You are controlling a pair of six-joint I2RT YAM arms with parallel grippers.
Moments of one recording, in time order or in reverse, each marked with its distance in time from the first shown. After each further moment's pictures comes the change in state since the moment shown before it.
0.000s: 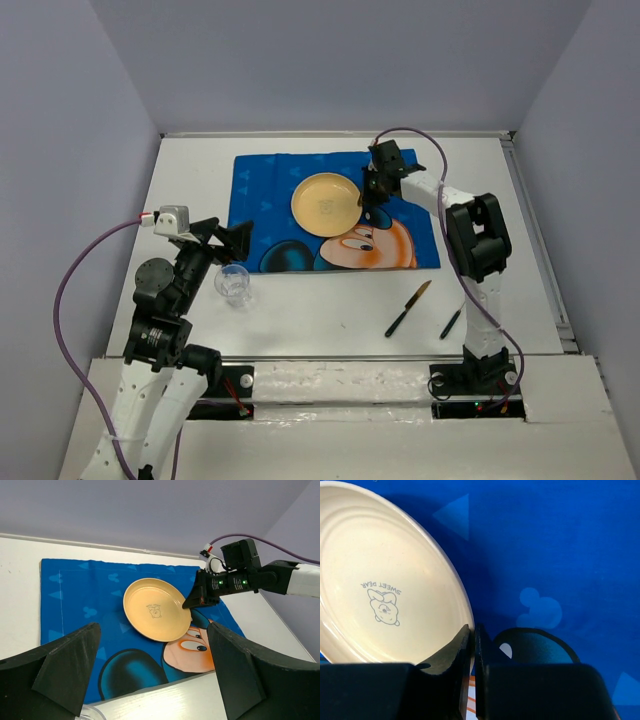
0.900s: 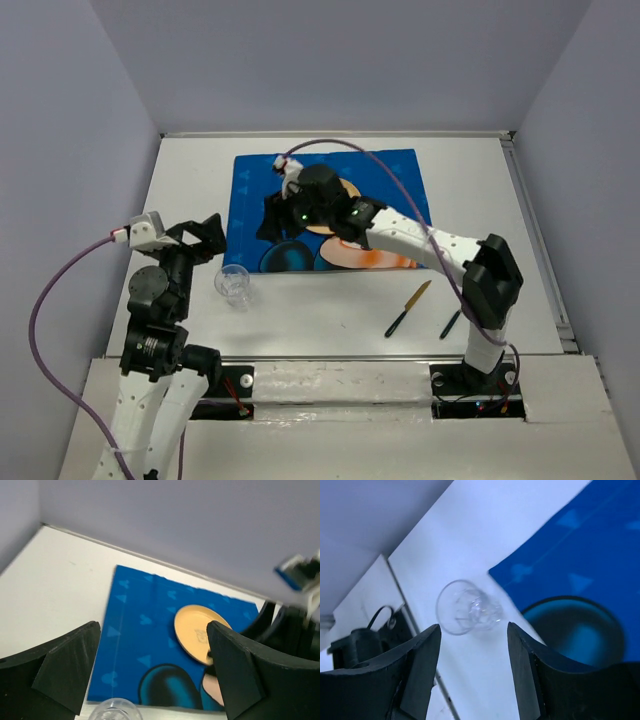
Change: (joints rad) left arm 0.041 -0.041 0.010 -0.064 -0.283 0.001; right arm 0.482 -0.322 -0.074 0.201 -0.124 -0.008
